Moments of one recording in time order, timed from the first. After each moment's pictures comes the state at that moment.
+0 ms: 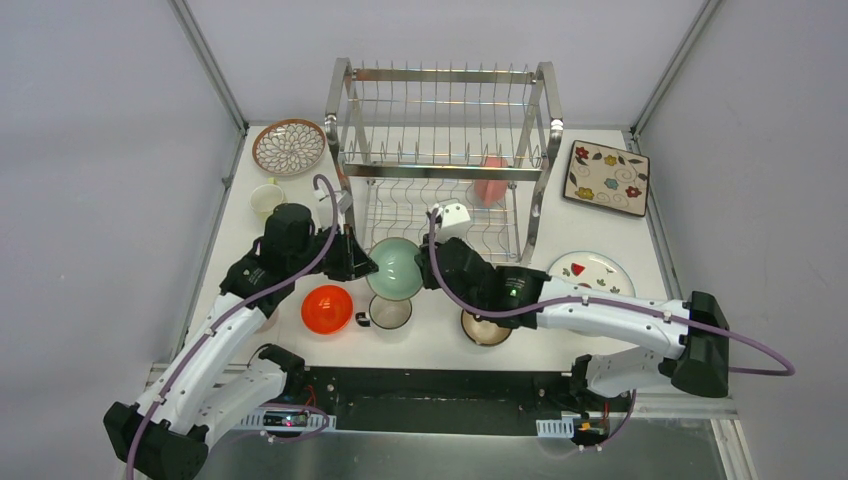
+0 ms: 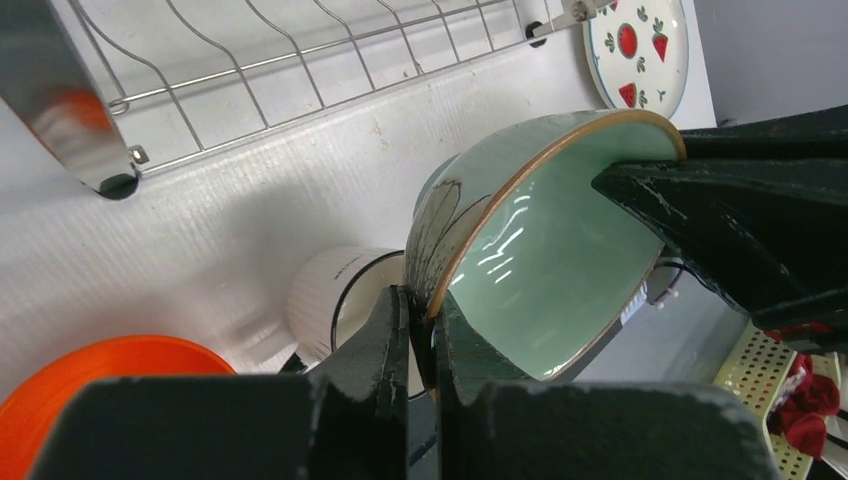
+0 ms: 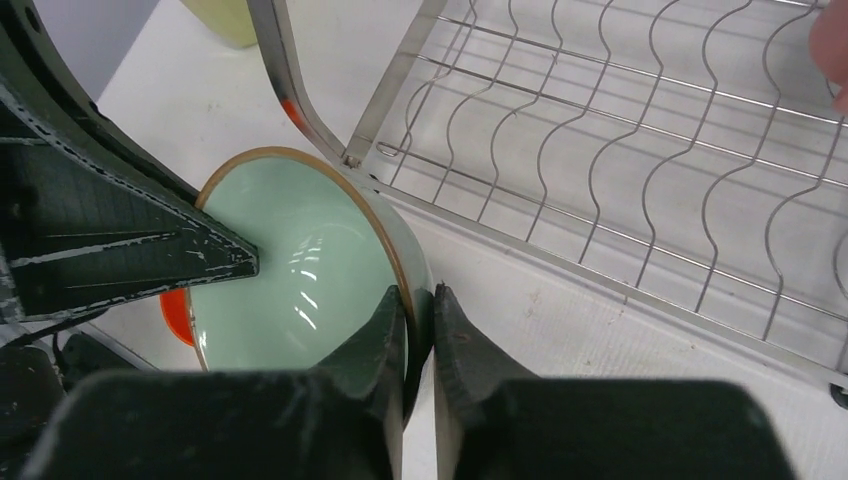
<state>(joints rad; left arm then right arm) -0.41 0.83 0.80 -0.49 0.43 -0.50 1.26 1.31 1.08 -0.29 0.61 0.56</state>
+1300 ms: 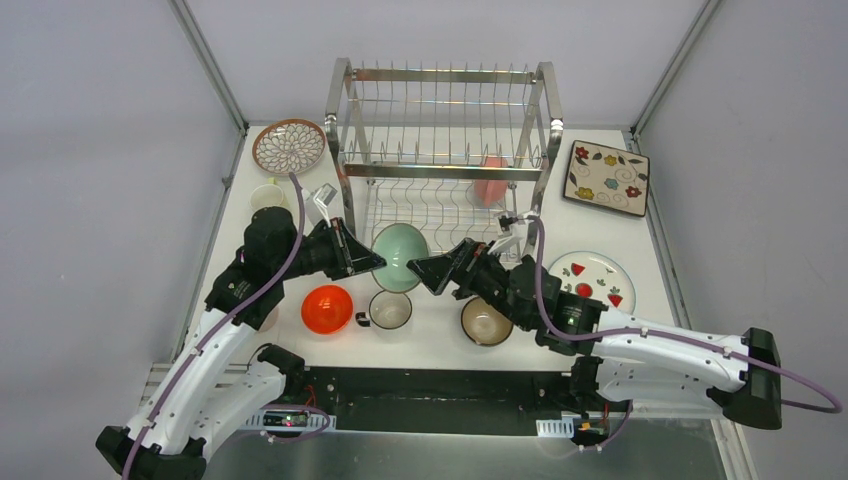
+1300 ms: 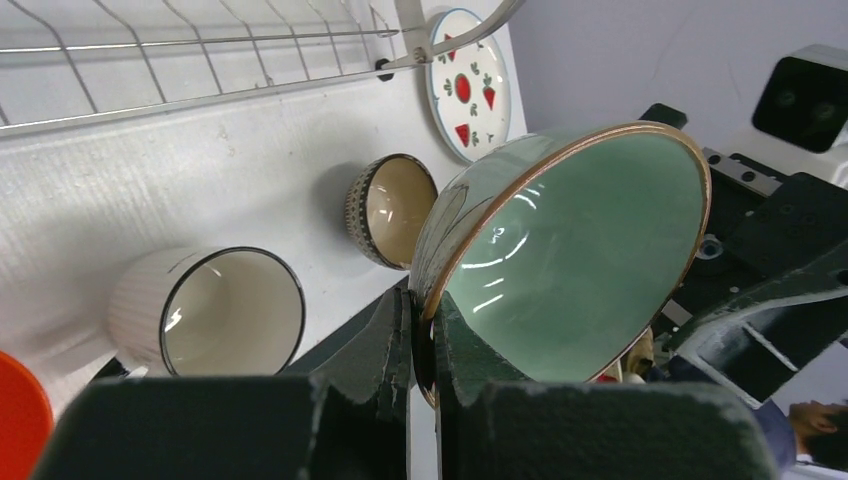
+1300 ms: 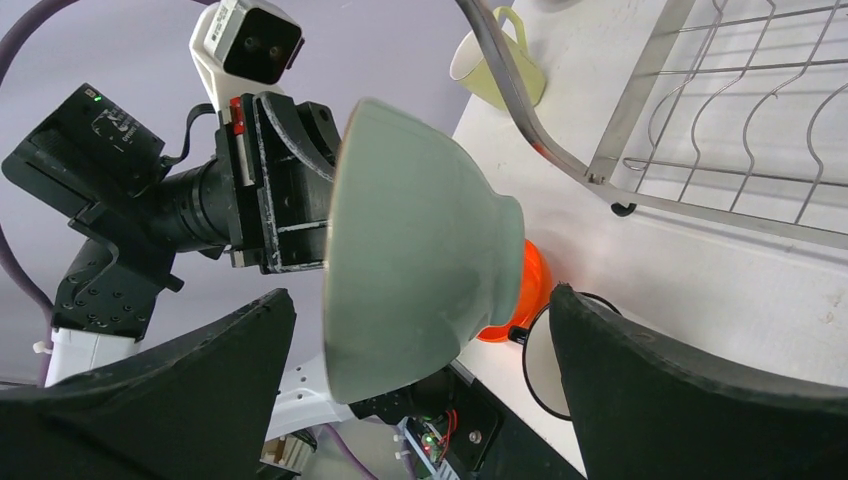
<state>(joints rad) -0.41 0.73 0.82 -0.42 0.55 -0.86 1.24 0.93 0.72 0.13 0.39 0.93</state>
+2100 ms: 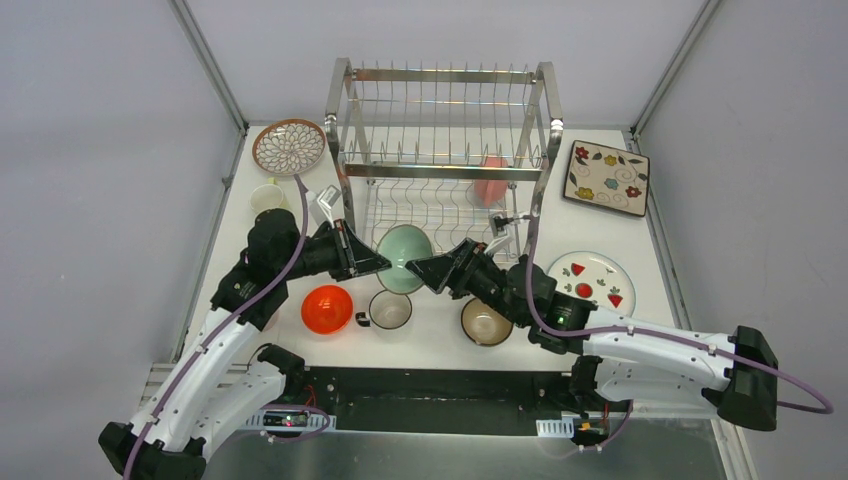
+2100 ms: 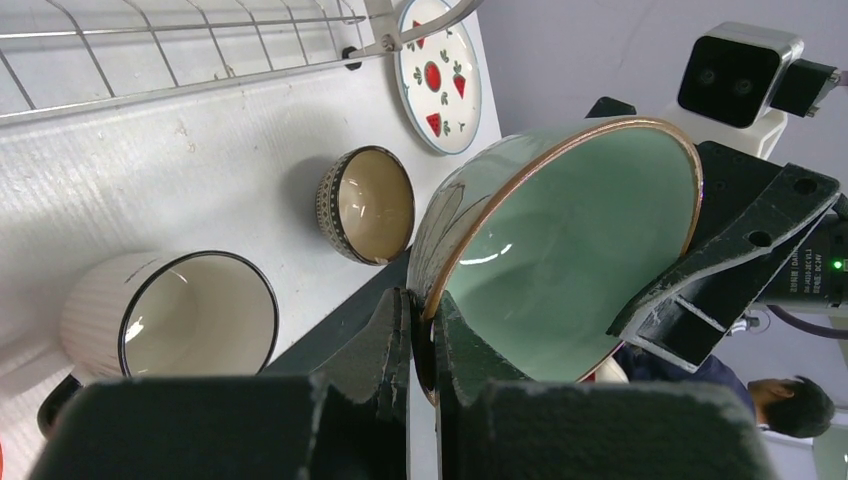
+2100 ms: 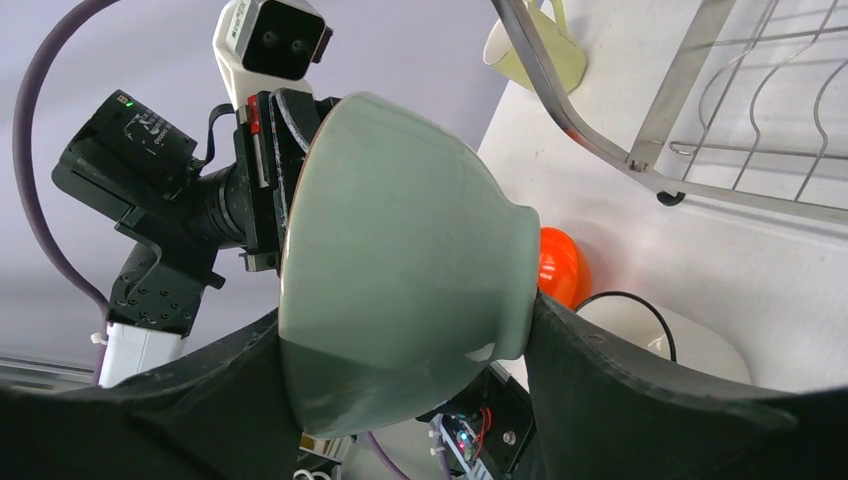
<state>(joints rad) -0.41 0.73 0.78 -0.33 0.61 -0.92 1.20 0.97 0.66 0.29 0.29 1.00</state>
